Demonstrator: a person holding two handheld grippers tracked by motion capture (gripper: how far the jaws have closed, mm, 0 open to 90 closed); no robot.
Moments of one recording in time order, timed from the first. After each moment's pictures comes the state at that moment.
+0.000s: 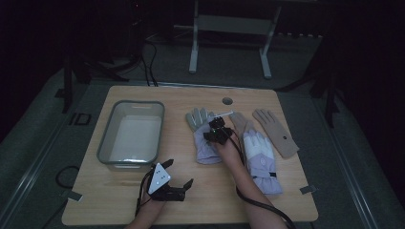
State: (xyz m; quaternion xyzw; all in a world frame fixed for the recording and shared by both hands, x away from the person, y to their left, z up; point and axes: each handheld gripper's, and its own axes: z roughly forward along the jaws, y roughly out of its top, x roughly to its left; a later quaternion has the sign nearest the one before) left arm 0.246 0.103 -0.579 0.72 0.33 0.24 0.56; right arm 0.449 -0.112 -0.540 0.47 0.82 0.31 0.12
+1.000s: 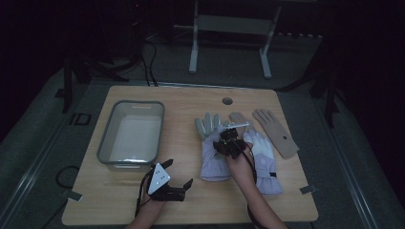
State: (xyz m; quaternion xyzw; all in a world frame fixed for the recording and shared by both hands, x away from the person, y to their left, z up) left arm 0.245 0.103 -0.579 0.72 0.33 0.24 0.56; right arm 0.370 -0.139 -0.497 0.50 0.80 0.32 0.13
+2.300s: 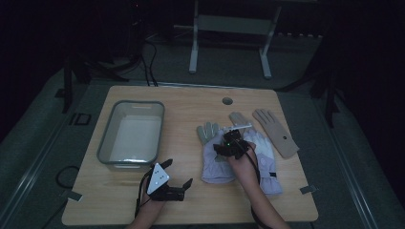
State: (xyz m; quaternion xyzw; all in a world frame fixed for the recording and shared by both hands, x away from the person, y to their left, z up) left arm 0.246 0.105 -0.579 0.71 0.33 0.24 0.57; right arm 0.377 -0.155 -0.503 0.49 0.80 0.32 0.14
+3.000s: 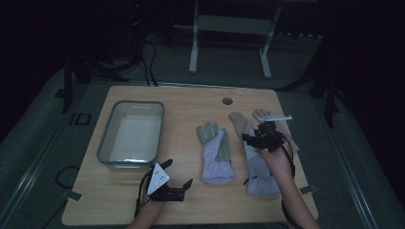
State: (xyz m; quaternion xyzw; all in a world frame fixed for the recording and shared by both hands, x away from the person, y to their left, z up) left arm 0.244 0.105 -0.580 0.71 0.33 0.25 0.57; right arm 0.370 -0.237 -0.447 0.49 0.78 0.34 0.19
